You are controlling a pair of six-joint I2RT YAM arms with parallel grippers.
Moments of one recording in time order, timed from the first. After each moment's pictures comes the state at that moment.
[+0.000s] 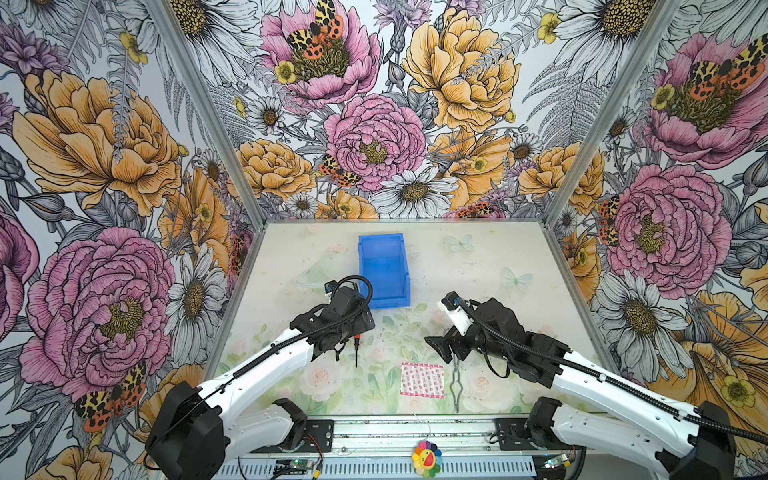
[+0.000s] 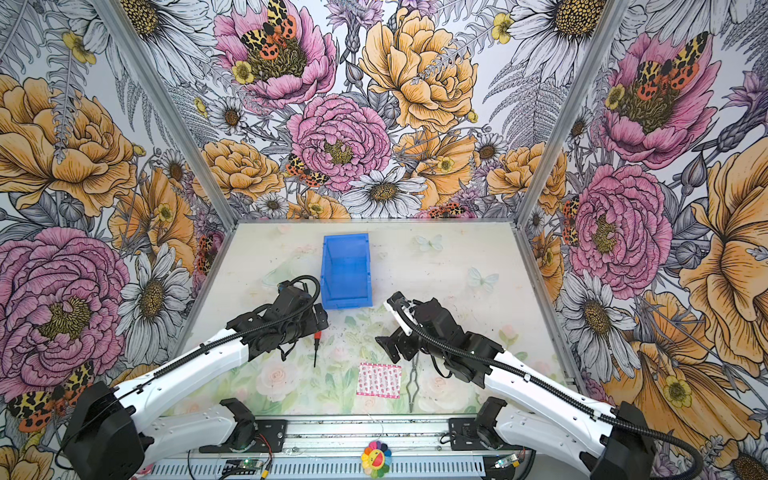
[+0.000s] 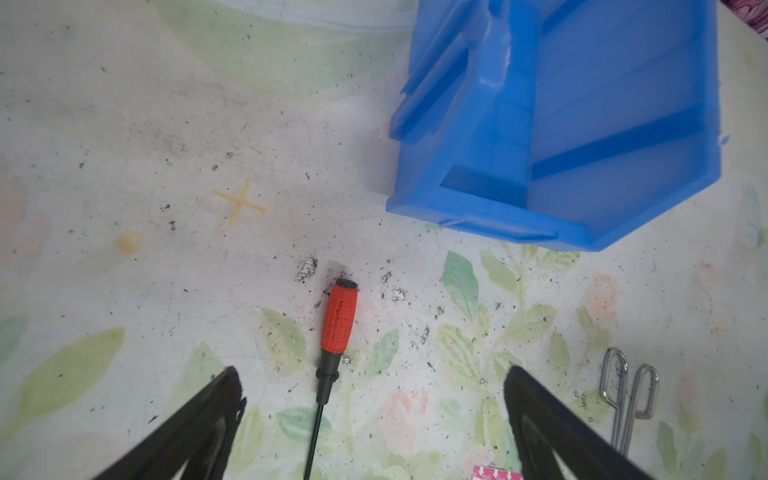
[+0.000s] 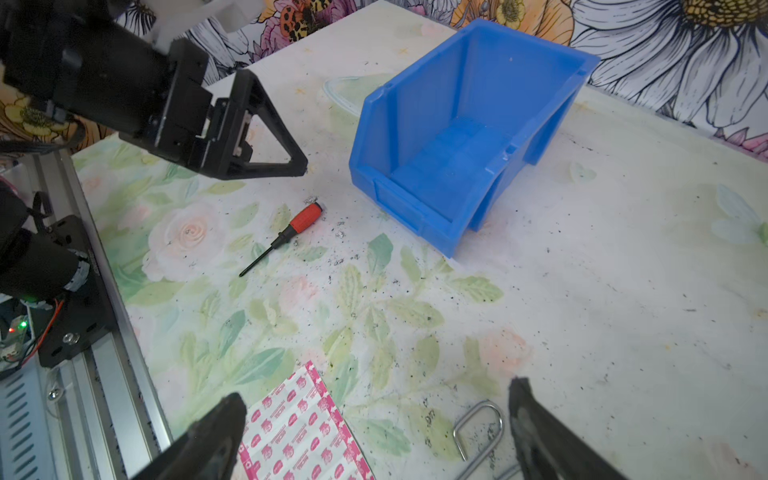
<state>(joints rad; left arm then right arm) -0.64 1.15 0.75 -0.58 -0.25 -0.89 0.86 0.93 0.67 -0.34 -0.07 0.02</state>
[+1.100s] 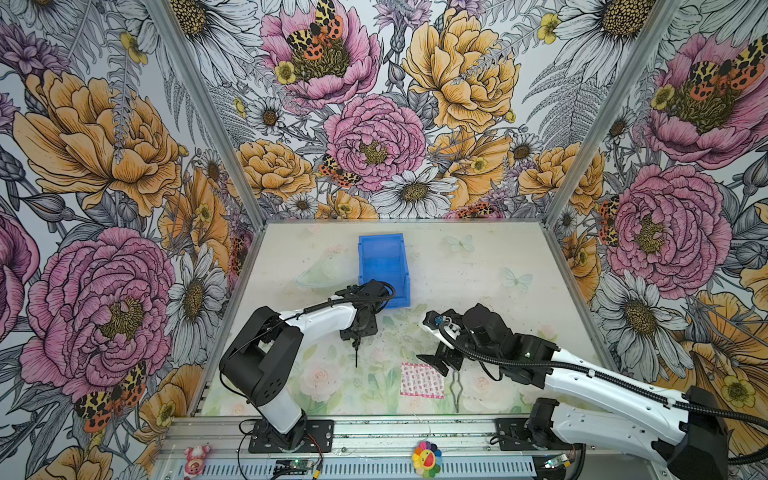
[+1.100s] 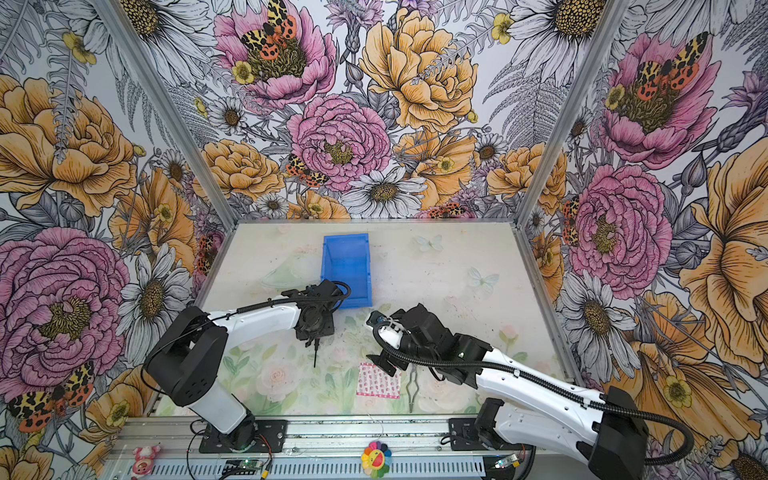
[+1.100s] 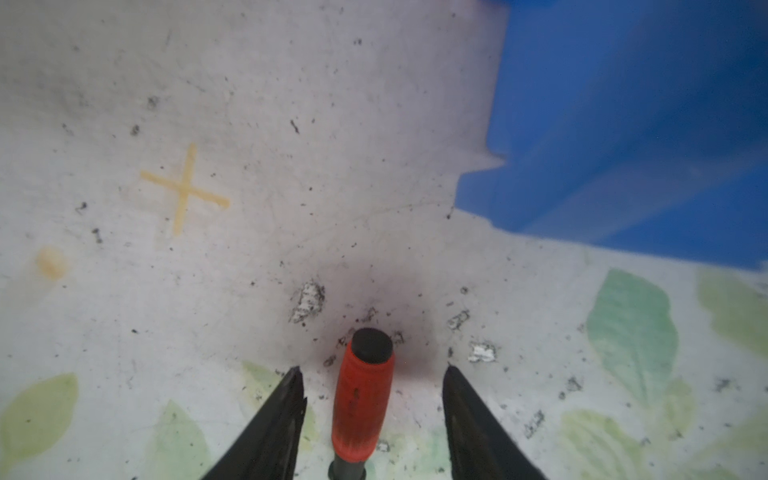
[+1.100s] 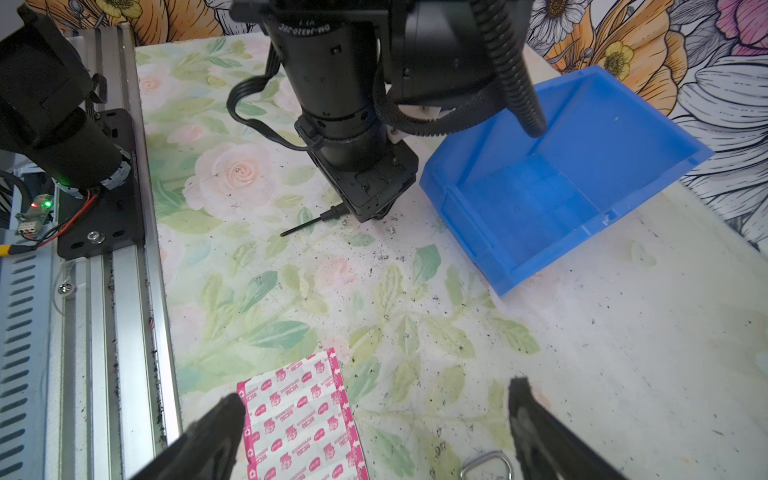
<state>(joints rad) -0.63 1.65 0.95 -0.68 -0.25 -0.82 0.93 1.00 0.69 -0.32 -0.11 -0.21</state>
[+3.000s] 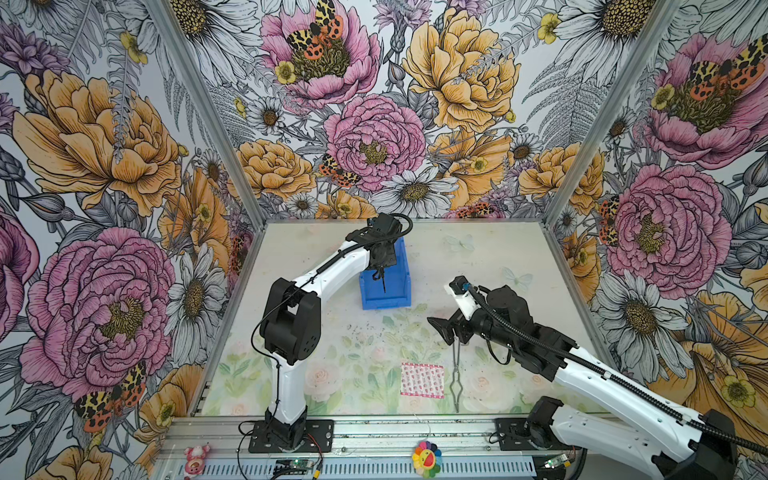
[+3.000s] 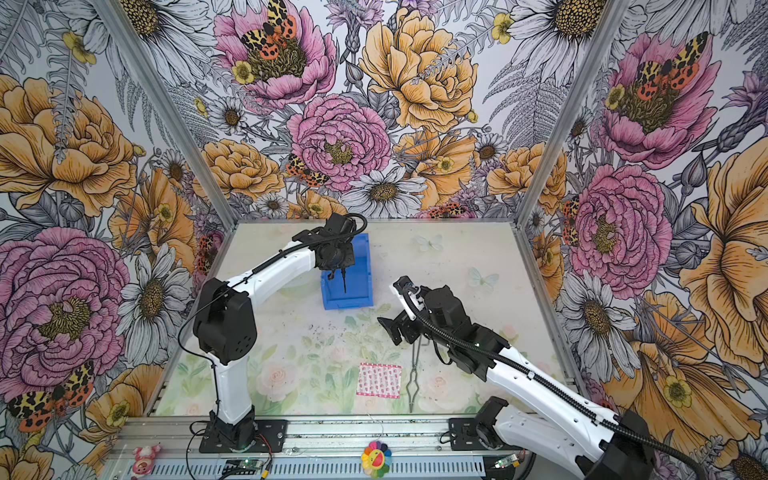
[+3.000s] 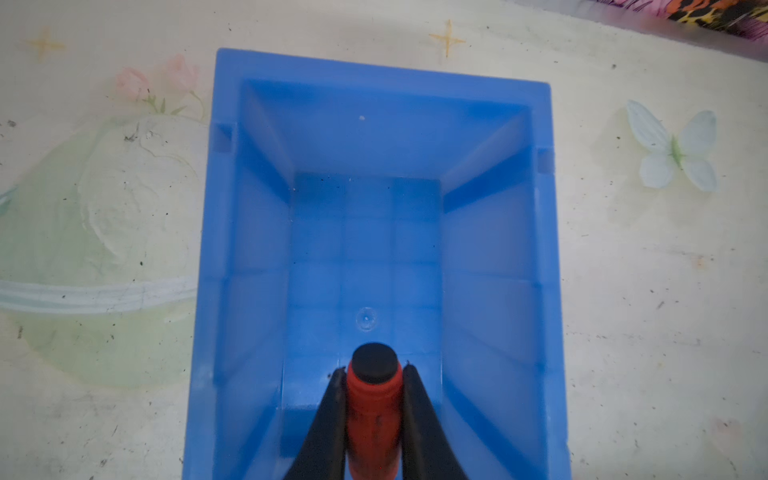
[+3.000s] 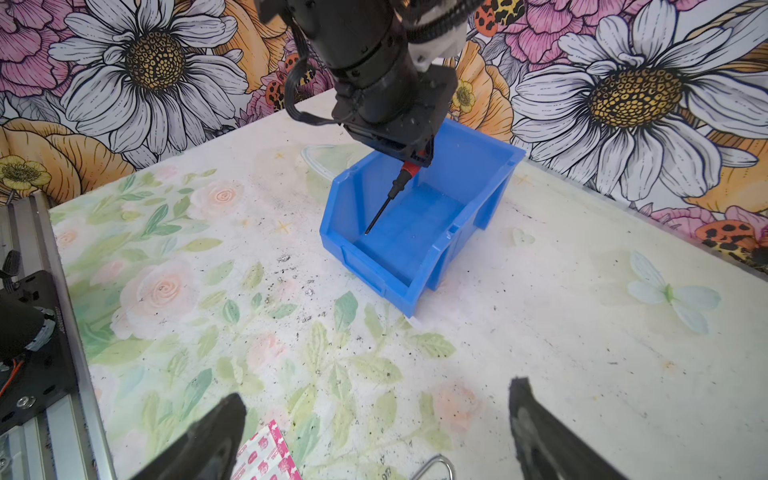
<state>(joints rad) -0.53 2.00 1.73 -0.76 -0.24 -0.60 0.73 0.93 0.72 -0.26 -0.08 -0.02</state>
